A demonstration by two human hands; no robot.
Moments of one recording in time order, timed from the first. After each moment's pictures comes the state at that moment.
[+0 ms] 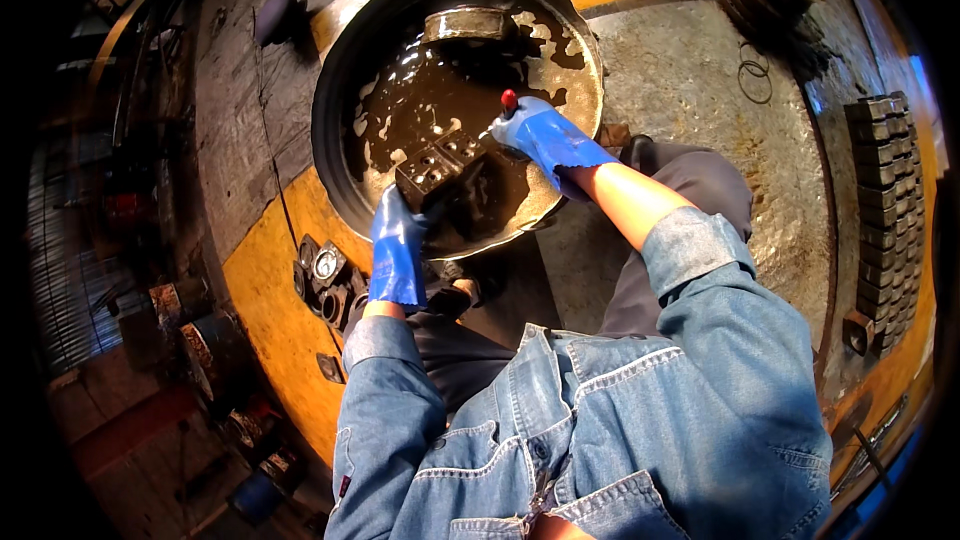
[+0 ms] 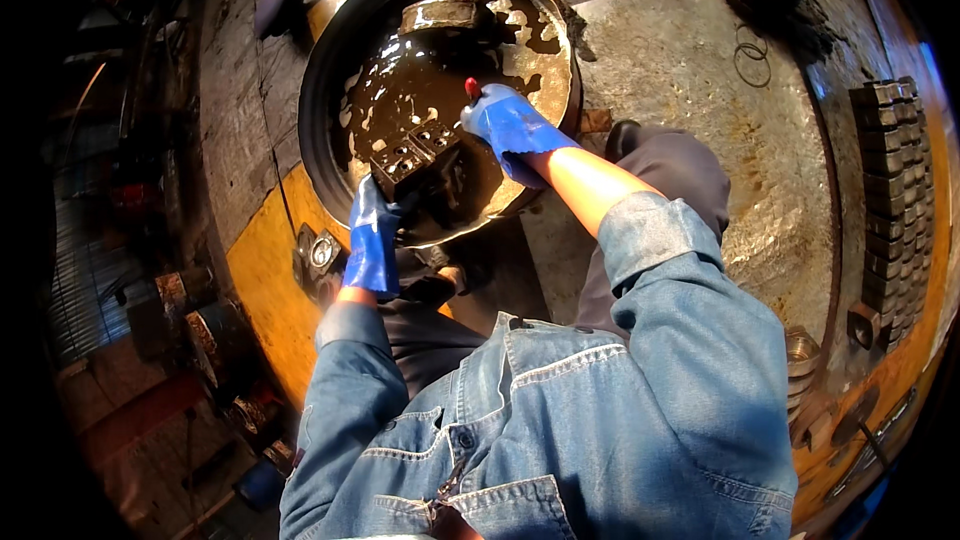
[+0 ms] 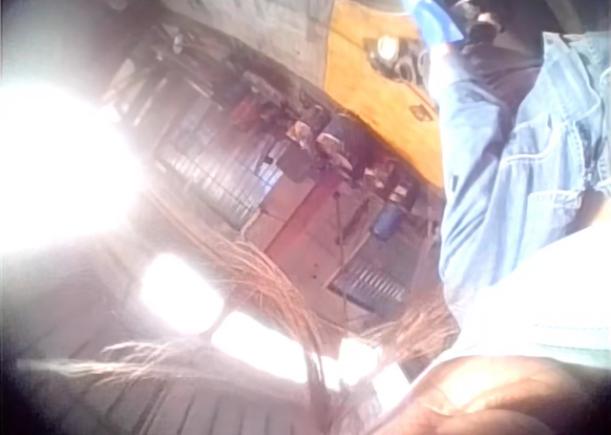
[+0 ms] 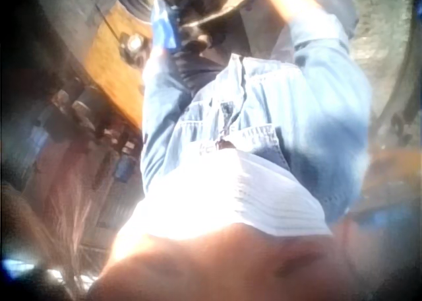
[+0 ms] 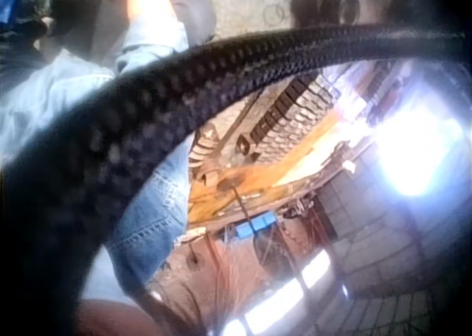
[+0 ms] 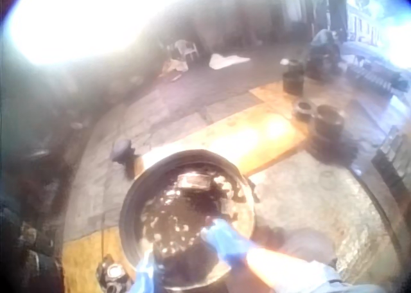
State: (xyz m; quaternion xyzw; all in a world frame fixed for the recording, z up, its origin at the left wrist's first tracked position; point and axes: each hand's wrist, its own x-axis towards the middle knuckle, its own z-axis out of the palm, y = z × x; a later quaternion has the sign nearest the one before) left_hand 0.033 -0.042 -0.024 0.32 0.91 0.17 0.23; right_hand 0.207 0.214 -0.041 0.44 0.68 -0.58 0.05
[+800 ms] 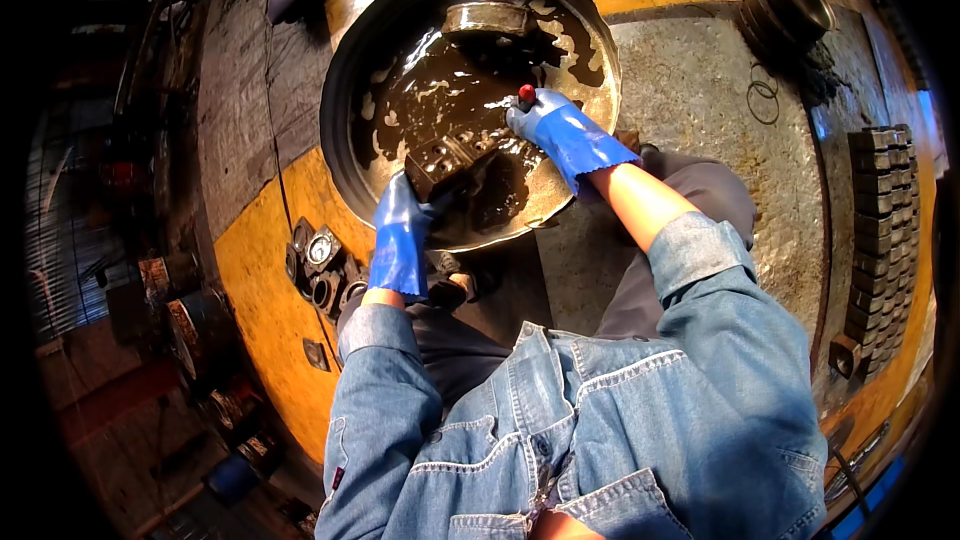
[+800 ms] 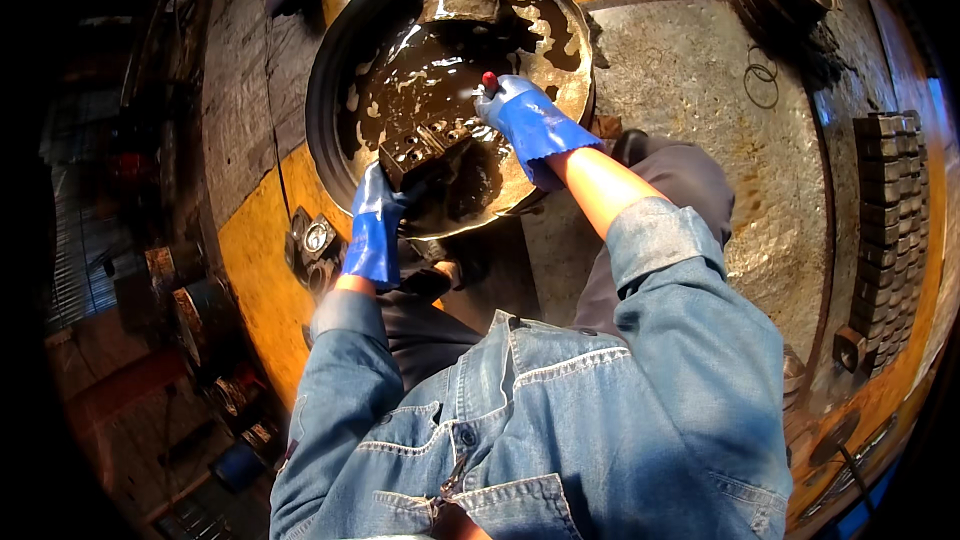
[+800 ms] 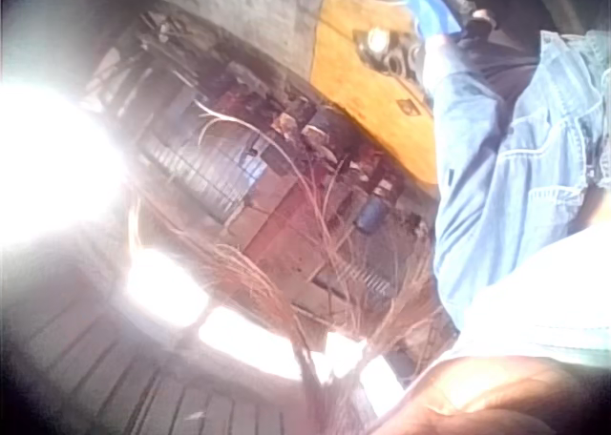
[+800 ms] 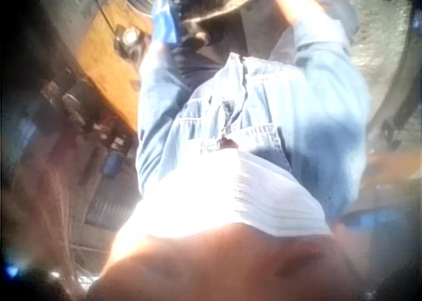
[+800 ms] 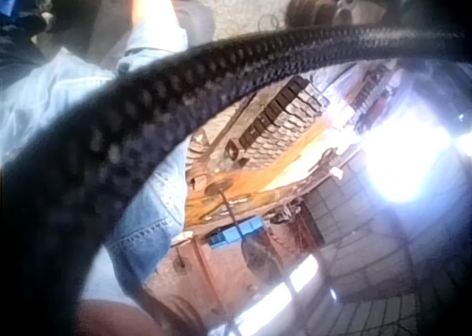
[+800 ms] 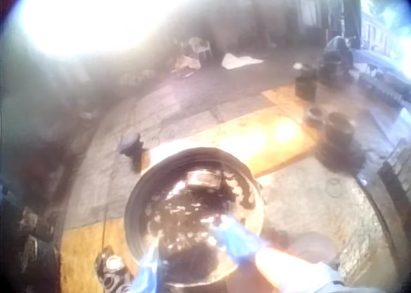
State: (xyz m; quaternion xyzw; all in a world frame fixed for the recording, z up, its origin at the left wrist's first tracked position) left_hand 0.013 -0.067 -0.056 0.33 0.90 0.20 0.22; right_hand 0.199 0.216 -0.044 0.43 0.72 -0.54 0.06
